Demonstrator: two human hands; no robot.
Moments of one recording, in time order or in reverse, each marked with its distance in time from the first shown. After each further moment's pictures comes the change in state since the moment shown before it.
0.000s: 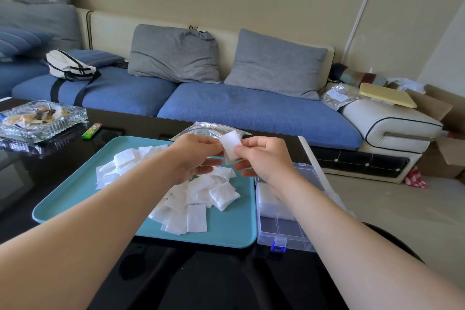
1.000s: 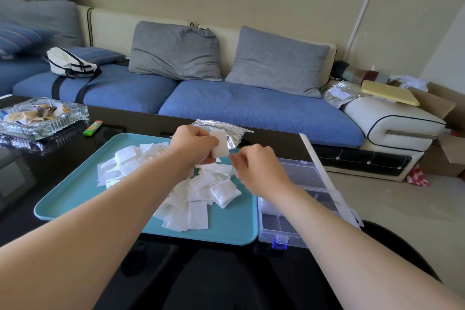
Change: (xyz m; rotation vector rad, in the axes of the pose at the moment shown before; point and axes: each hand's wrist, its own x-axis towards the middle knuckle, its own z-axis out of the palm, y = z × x) left_hand 0.003 -0.001 0.005 -0.014 0.240 0.101; right_hand 0.006 0.028 0.009 -0.756 -0.085 -0.305
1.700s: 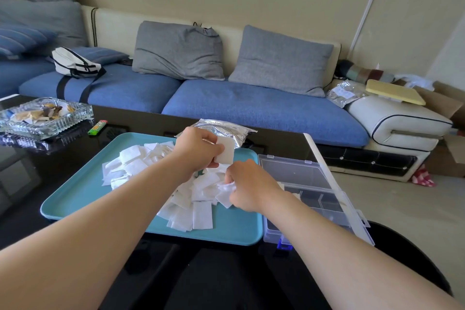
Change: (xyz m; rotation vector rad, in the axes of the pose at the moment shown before) left_hand -0.001 -0.006 -0.004 0.198 -0.029 0.093; right_hand -0.003 -0.007 0.023 -0.348 -0.323 -0.063
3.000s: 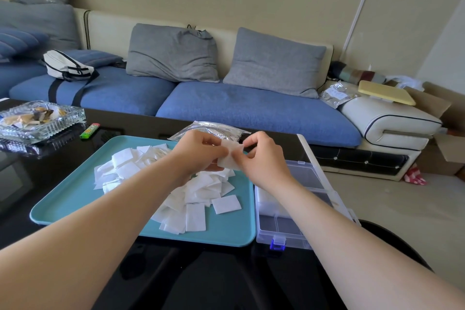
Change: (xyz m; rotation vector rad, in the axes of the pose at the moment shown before) left_hand -0.012 0.011 0.008 -0.150 -0.158 -0.011; right_hand -0.001 0.025 -0.027 0.629 0.477 0.158
